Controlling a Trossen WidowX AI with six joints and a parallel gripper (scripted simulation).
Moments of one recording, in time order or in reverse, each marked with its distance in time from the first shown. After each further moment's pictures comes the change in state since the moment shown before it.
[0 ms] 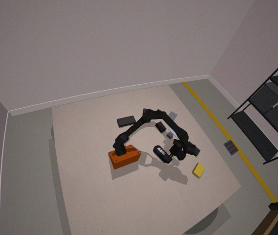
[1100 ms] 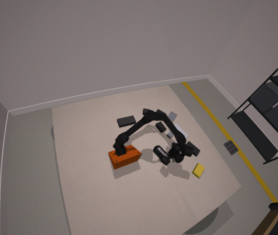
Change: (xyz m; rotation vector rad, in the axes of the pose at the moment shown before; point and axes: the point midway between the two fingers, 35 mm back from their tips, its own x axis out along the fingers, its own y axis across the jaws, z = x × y) arm 0.042 0.001 0.003 0.046 0.003 -0.012
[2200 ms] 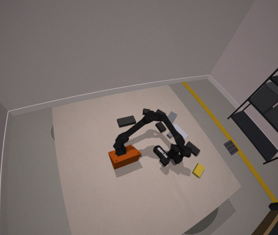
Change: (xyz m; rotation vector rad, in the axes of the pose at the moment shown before) arm 0.018 -0.001 -0.001 0.008 0.007 0.002
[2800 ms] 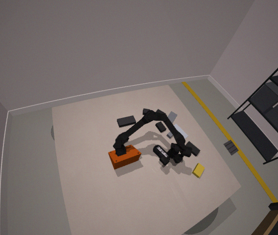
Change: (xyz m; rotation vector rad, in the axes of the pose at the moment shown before) arm -0.010 -0.001 -0.004 0.010 0.007 -0.002
